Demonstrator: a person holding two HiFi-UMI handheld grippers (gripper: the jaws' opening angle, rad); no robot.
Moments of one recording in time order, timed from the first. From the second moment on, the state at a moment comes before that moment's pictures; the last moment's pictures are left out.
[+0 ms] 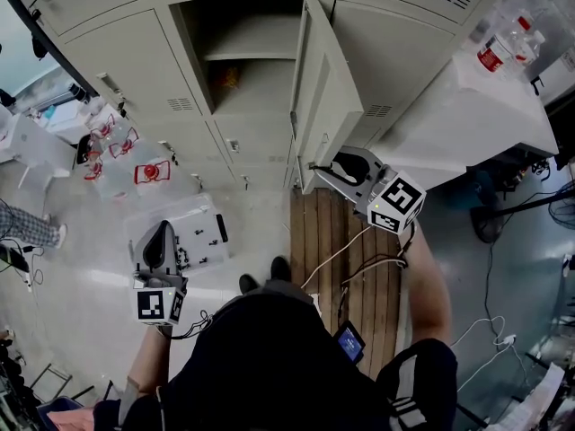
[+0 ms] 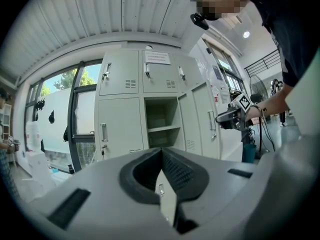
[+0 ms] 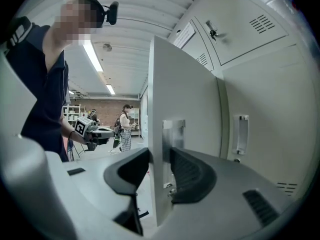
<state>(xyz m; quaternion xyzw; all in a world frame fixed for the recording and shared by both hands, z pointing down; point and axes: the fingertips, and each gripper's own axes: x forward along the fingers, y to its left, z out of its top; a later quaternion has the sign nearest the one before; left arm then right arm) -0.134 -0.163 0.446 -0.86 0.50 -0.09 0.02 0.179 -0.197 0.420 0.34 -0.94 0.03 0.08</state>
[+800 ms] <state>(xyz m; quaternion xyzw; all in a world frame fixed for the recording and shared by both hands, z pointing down) -0.180 -0.165 0.449 -0.85 0.53 -0.09 0.02 0.089 -0.232 0.421 0.36 -0.93 0.02 0.07</state>
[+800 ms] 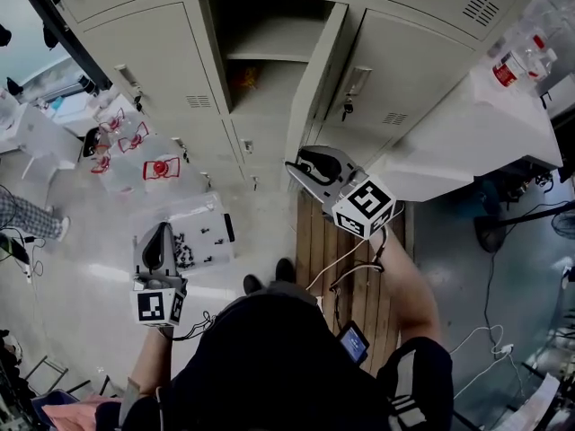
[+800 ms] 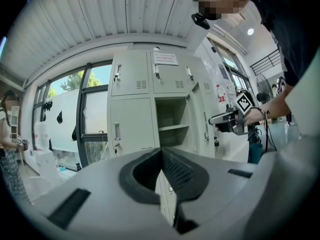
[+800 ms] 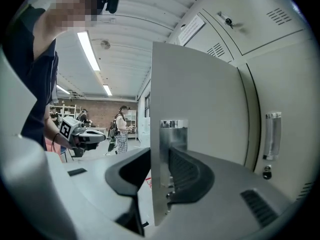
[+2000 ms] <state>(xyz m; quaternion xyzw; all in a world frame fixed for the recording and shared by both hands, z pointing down) -0.251 -0.167 0.454 -0.81 0.58 -0.09 0.00 0.007 -0.333 0.421 0.49 -0.87 0.03 0.07</state>
